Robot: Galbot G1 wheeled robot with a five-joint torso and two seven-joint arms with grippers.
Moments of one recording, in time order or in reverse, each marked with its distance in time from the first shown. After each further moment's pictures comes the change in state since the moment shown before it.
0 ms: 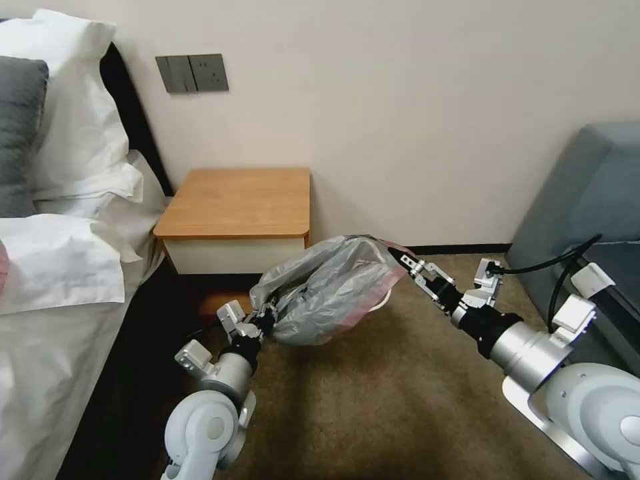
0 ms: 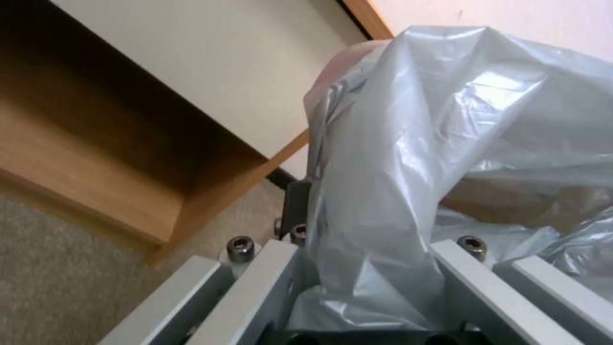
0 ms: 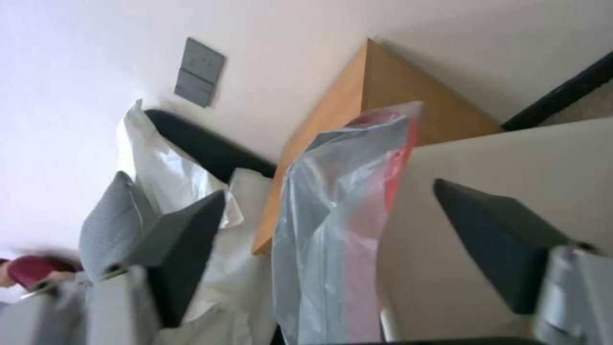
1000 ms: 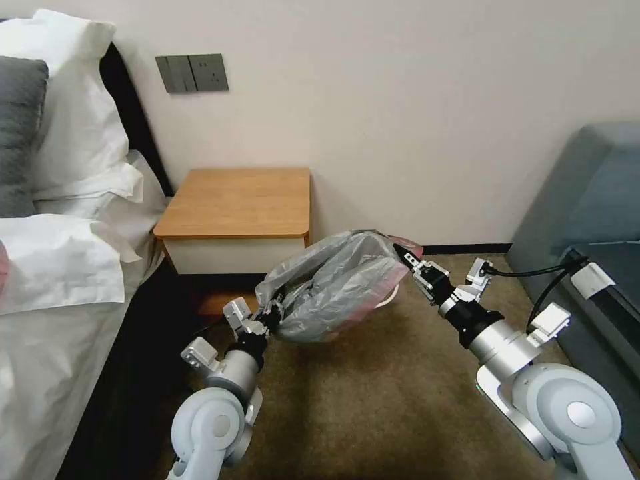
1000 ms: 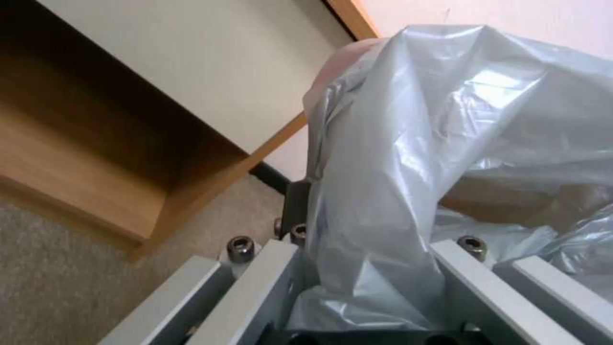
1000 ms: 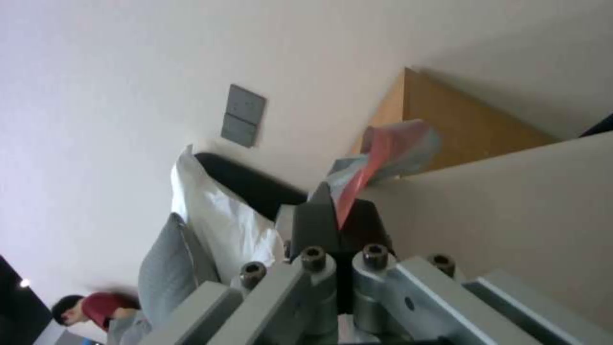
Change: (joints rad) left arm -0.008 -0.017 0.021 -0.008 0.001 0.005 -0.007; right arm 0.024 0.160 -0.037 -0.093 -0.094 0.033 -0.176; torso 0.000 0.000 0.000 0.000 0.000
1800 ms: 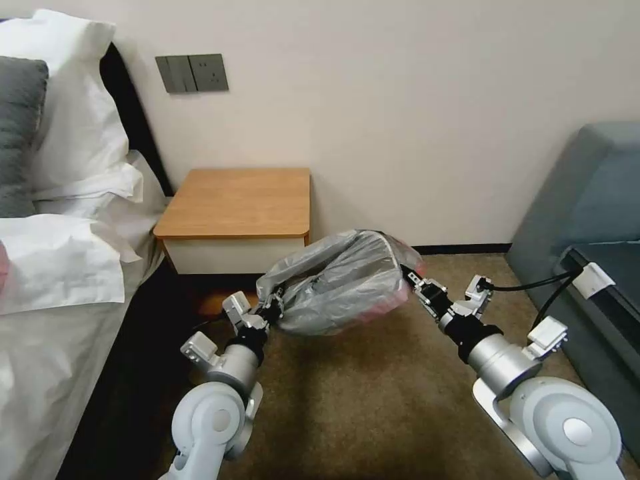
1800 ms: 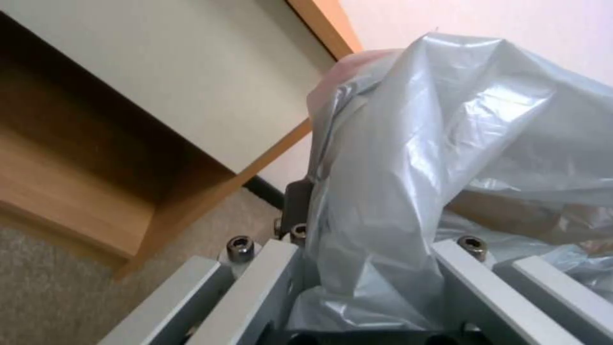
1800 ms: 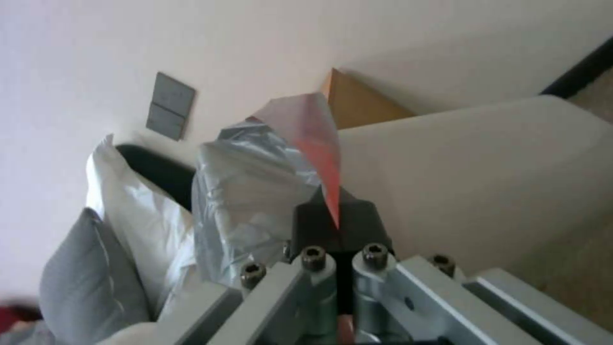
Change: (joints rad) left arm -0.034 0.000 -0.004 -0.004 -0.025 -0.004 -0.019; right arm -0.077 -0.016 -0.016 0.022 -0.148 0.014 0.071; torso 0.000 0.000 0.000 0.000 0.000
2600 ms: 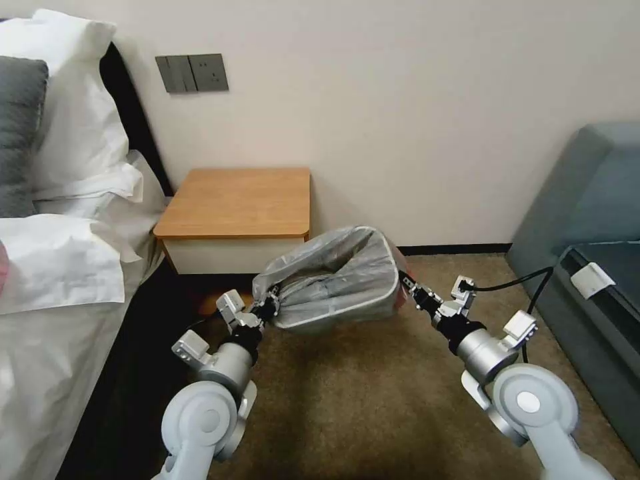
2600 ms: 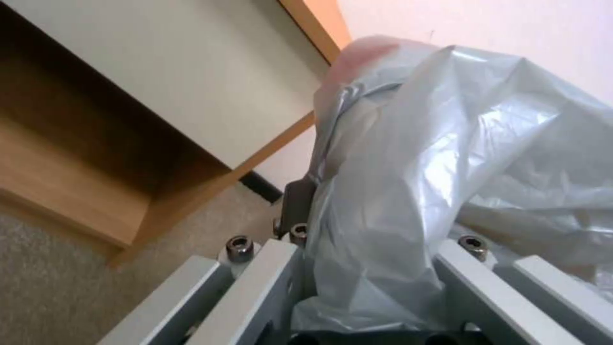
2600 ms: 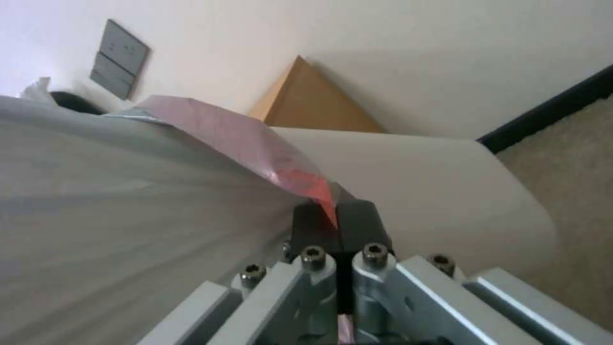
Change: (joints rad) left arm 0.023 0.022 -0.020 -0.047 -0.073 0.028 -0.025; right arm 0.087 -0.003 -0.023 -0.239 -0.257 -0.023 -0.230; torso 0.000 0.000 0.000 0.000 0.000
